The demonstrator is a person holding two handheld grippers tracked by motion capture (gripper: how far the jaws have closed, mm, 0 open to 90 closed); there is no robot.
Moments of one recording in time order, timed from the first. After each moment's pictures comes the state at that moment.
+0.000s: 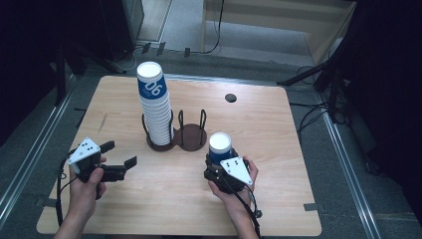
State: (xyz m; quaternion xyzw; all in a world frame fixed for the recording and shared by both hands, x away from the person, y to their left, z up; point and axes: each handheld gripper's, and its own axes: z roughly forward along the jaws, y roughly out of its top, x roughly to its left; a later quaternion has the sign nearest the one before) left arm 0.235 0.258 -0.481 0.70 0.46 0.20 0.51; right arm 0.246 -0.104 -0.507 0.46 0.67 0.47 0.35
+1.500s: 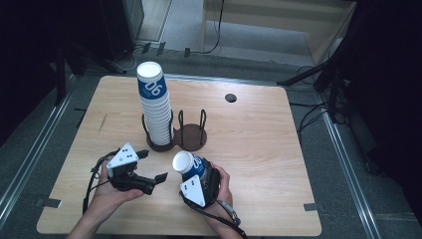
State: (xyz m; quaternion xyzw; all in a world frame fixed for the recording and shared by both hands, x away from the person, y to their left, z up) left arm 0.230 0.183 -0.477 0.77 0.38 0.13 0.49; right arm 0.213 -0.038 -0.541 0.28 0.75 0.38 0.46
